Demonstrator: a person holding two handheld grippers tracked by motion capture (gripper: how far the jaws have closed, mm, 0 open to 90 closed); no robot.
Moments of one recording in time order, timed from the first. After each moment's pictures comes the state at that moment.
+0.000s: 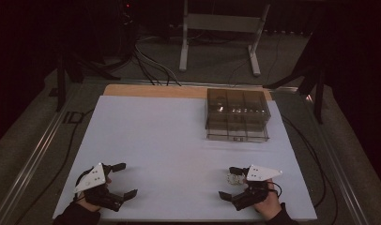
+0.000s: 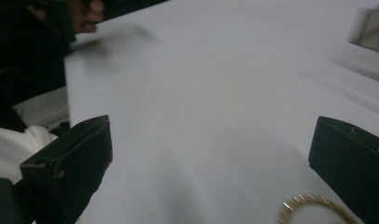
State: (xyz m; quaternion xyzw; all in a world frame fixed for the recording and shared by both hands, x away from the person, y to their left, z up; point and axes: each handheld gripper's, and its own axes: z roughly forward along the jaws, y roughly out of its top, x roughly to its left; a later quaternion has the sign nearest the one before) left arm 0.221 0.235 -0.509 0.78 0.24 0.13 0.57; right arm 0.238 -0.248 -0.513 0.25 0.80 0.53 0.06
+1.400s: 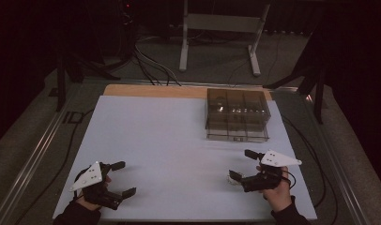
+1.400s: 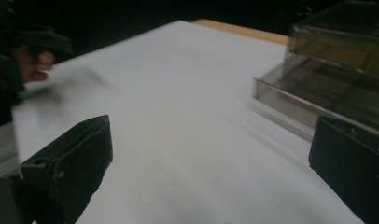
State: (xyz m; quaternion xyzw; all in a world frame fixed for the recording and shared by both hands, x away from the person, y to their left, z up) left arm 0.224 0.238 -0.509 0.76 0.25 0.12 0.59; right arm 0.256 -0.272 -0.469 0.33 0.76 0.54 0.15
